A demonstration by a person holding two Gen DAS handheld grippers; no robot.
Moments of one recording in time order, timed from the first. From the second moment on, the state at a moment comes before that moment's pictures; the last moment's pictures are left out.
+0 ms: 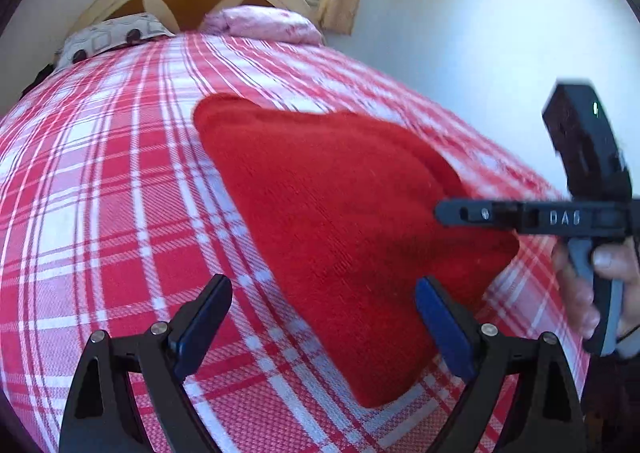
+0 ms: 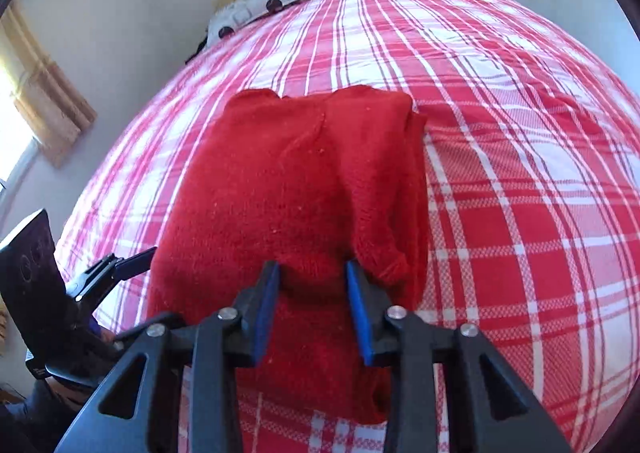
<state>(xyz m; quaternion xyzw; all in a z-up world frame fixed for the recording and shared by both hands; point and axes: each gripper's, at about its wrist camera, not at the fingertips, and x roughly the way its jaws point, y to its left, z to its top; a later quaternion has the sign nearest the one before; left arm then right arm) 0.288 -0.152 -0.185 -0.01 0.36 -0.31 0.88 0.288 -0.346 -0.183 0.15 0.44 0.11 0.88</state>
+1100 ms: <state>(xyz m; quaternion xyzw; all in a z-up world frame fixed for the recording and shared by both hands) 0.310 -0.158 -0.200 -0.01 0.41 -0.27 0.87 0.297 -0.314 -0.173 0.04 0.41 0.05 0.91</state>
